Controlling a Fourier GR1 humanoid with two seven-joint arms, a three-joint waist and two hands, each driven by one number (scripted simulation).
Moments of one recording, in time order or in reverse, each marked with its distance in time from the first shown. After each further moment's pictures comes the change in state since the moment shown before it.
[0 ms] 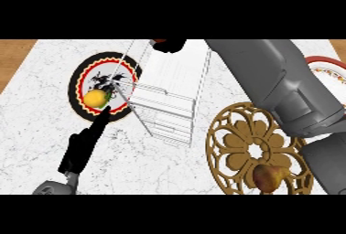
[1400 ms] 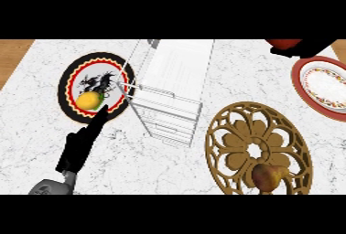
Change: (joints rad) left arm -0.012 0.035 -0.022 0.012 0.041 0.024 -0.015; right arm 0.464 -0.551 -0.024 -0.661 -0.301 0.188 0.029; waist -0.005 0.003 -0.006
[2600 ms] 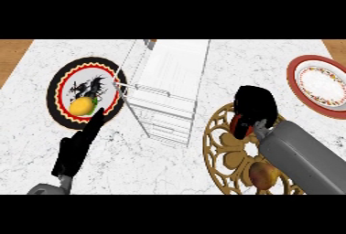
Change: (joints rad) left arm 0.027 0.021 -0.001 0.003 0.027 0.005 -0.036; right arm 0.458 0.207 0.420 -0.328 0.439 -0.339 1.291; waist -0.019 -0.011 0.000
